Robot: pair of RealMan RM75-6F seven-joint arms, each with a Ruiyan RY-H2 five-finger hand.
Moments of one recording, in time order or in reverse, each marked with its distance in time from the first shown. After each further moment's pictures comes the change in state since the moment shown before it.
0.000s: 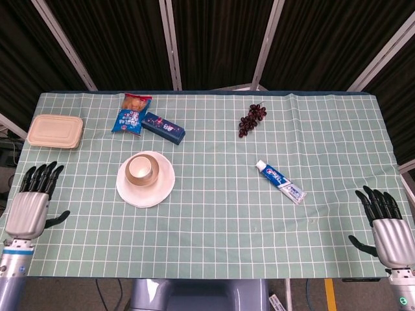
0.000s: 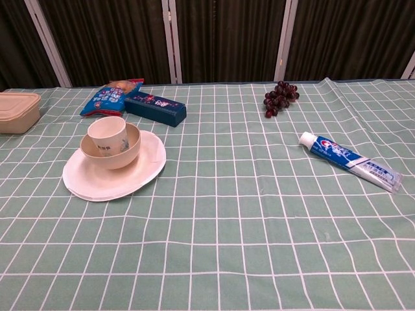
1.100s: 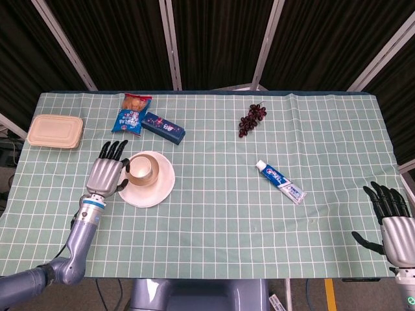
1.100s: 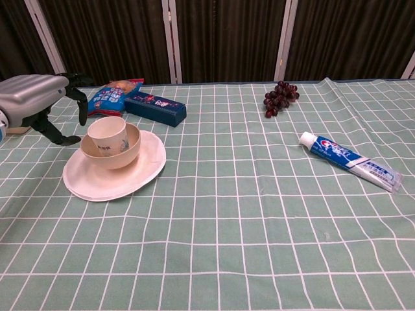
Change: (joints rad) left arm -0.378 -0.356 -0.124 0.274 -0.307 -0.307 0.233; right arm -0.004 0.006 0.017 0.034 -0.013 0.041 0.130
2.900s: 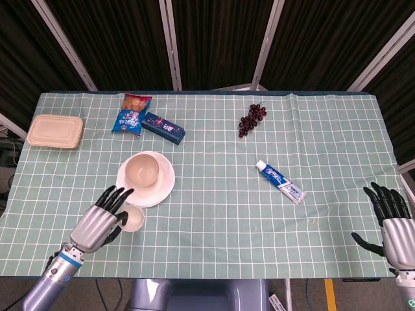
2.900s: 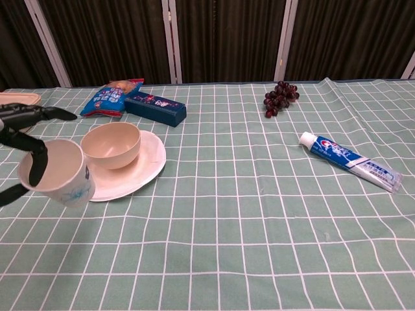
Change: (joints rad) left arm 0.180 0.293 0.395 -0.356 0.479 0.210 -0.165; right arm -0.009 0.005 -0.002 -0.018 -0.011 0.015 -0.005
